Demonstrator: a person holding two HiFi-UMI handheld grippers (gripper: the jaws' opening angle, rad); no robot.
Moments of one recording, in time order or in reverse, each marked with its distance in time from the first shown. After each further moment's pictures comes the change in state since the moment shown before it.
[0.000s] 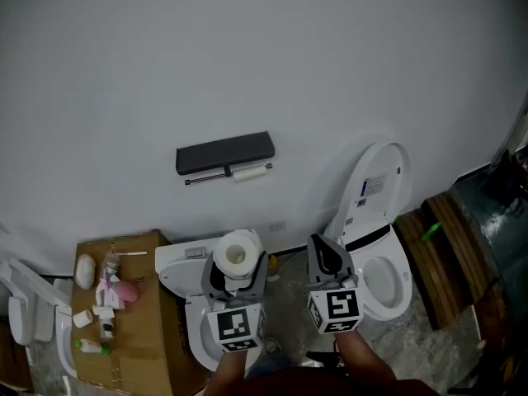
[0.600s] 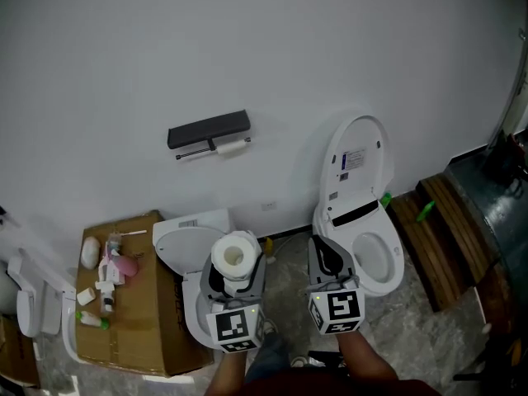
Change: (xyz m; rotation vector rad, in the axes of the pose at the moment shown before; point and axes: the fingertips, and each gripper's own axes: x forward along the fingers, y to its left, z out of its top) left arm -0.135 -0.103 0.000 0.034 0.009 -0.001; right arm -0.172 -0.022 -0.006 0.029 -0.014 -0.007
